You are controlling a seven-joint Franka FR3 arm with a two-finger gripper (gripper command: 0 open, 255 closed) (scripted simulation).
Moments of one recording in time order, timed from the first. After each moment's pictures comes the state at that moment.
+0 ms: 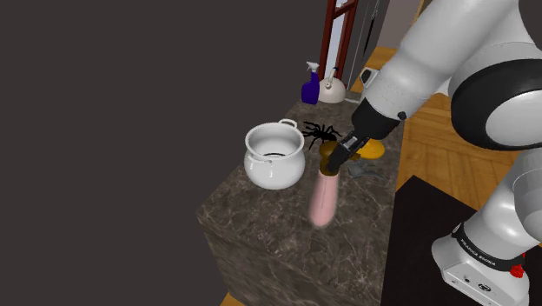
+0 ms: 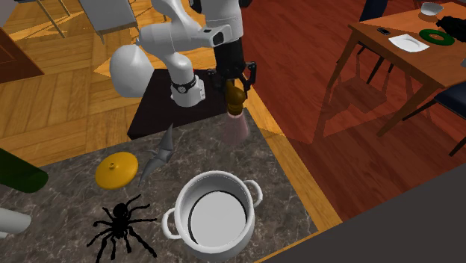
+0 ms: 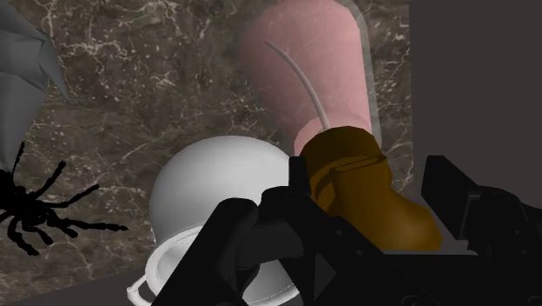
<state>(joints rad) 0.23 -0.74 0.44 -2.65 0.33 2.26 0.32</state>
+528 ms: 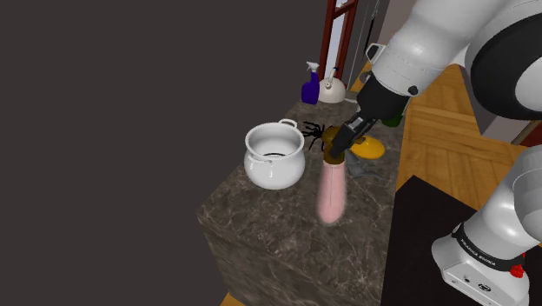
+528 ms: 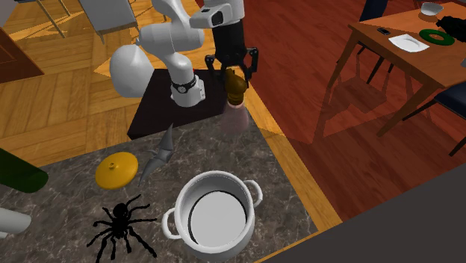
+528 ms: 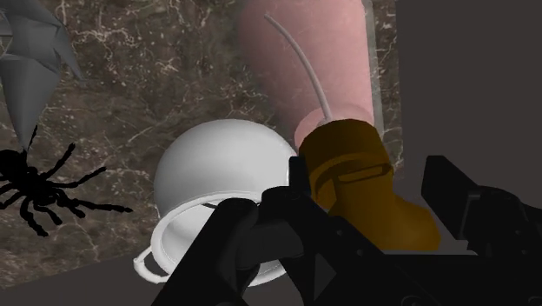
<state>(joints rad) 0.21 -0.76 0.41 -2.55 0.31 2.14 0.33</state>
